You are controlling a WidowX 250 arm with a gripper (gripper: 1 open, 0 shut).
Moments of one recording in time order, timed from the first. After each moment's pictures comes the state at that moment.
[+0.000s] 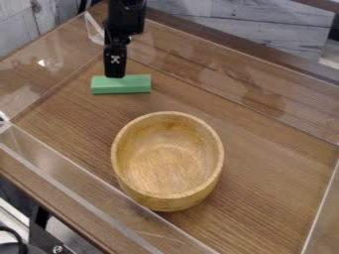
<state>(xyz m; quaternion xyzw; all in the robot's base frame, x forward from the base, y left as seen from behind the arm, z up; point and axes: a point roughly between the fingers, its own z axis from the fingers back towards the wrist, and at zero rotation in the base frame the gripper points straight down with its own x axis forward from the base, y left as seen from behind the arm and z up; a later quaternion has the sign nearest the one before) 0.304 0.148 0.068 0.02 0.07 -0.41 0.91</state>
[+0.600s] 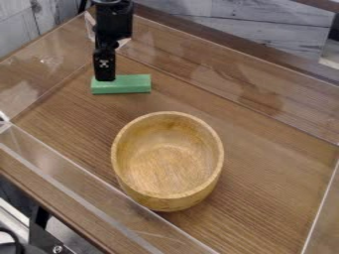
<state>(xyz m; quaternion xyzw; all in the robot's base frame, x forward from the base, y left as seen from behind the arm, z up) 0.296 0.170 0.060 0.01 0.06 -0.40 0.91</state>
